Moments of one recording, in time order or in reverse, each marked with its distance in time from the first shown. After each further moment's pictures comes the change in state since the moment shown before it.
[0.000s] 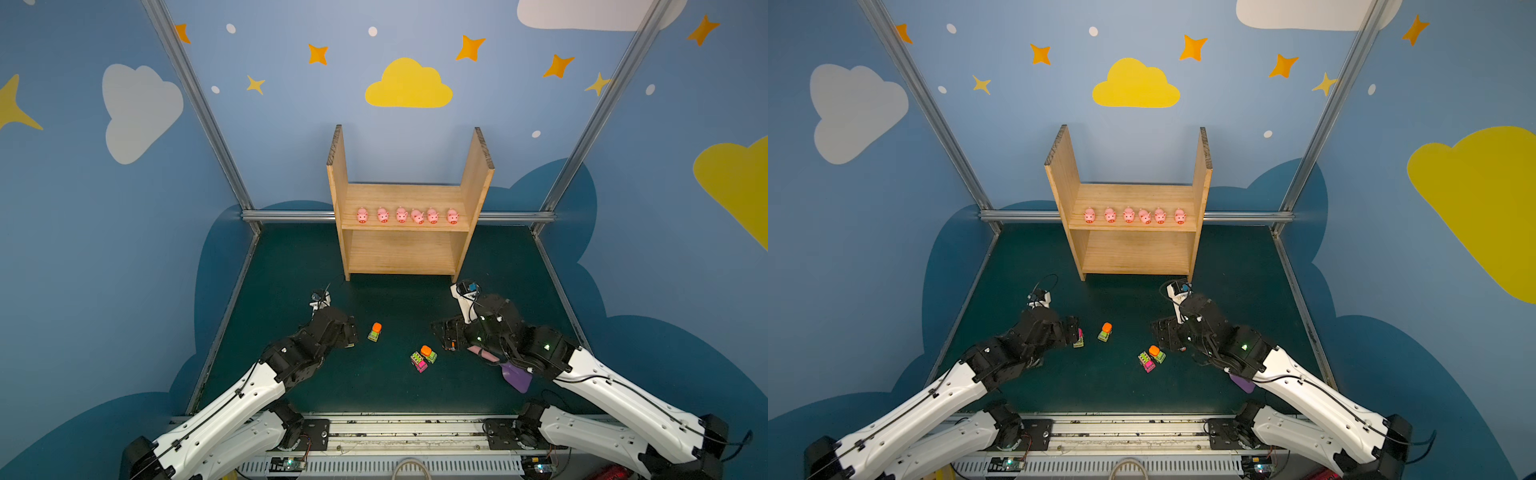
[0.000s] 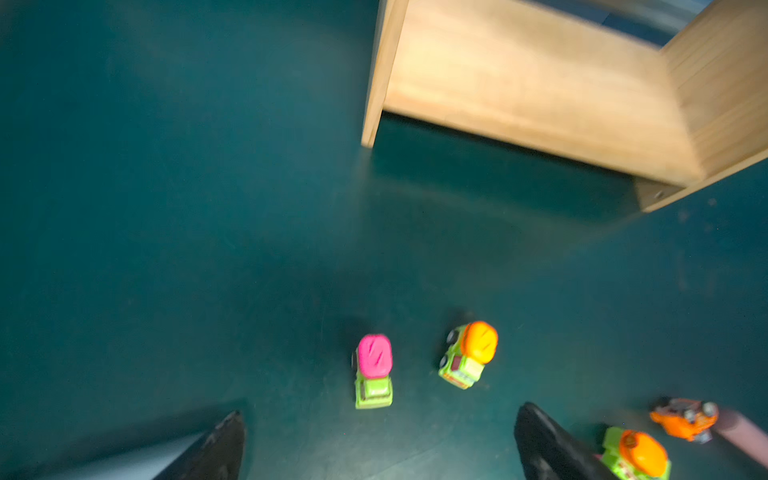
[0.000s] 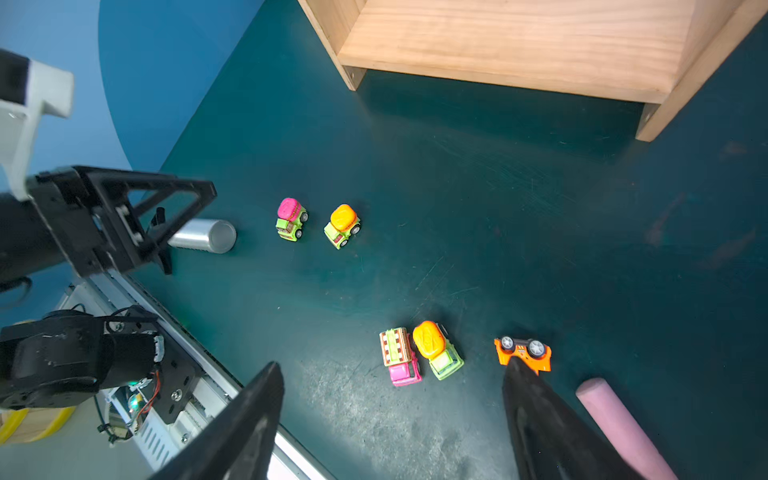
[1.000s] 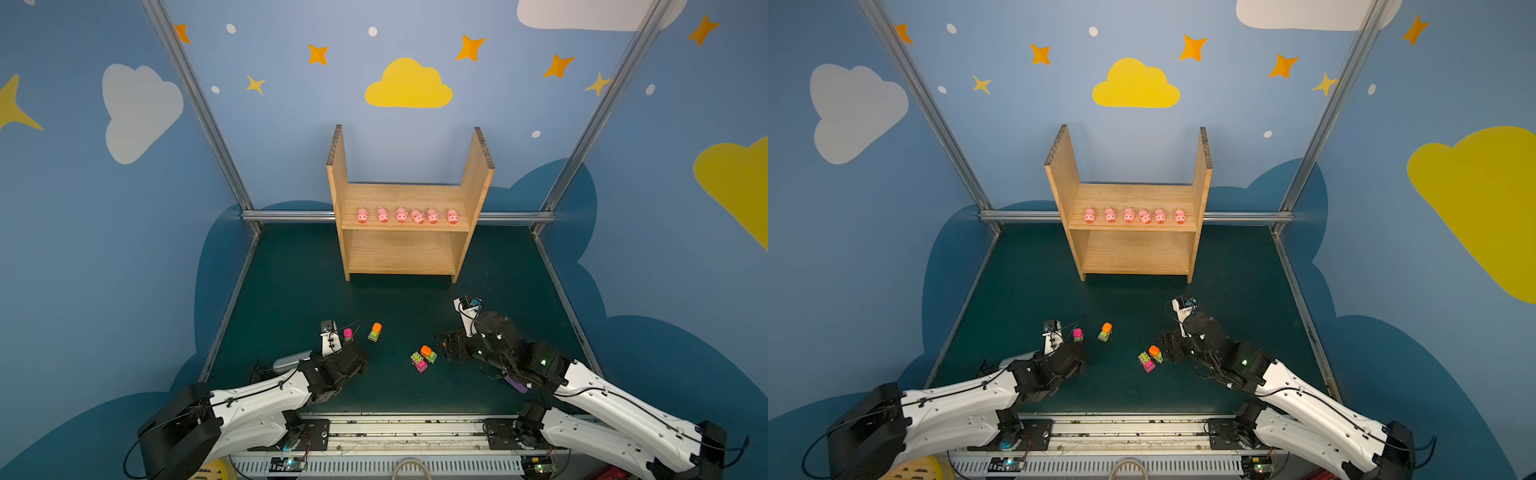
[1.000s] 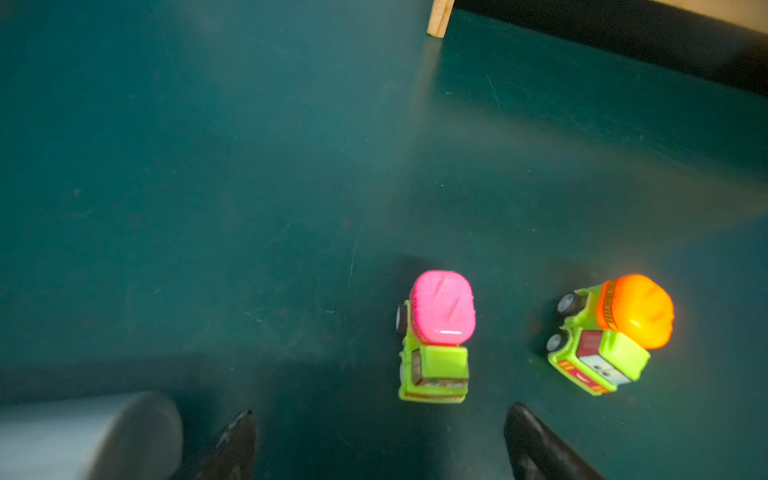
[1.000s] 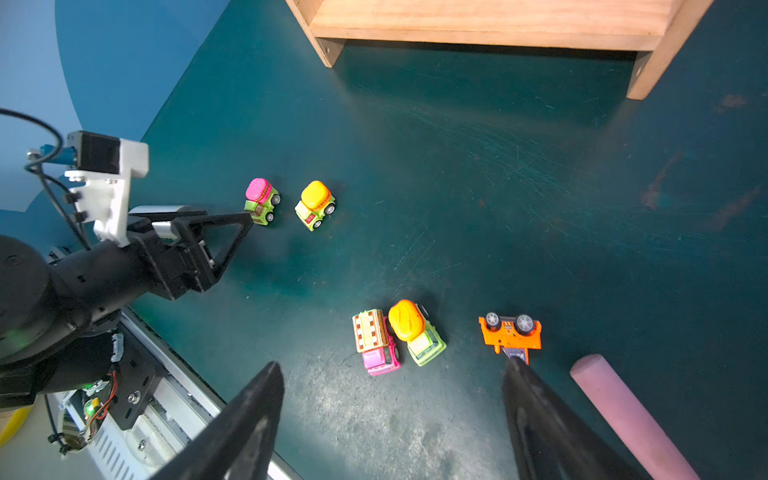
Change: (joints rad) left arm -0.197 0.292 -0.254 0.337 -0.259 -0.272; right arm 0.016 -0.121 -0.198 0.079 0.046 0.022
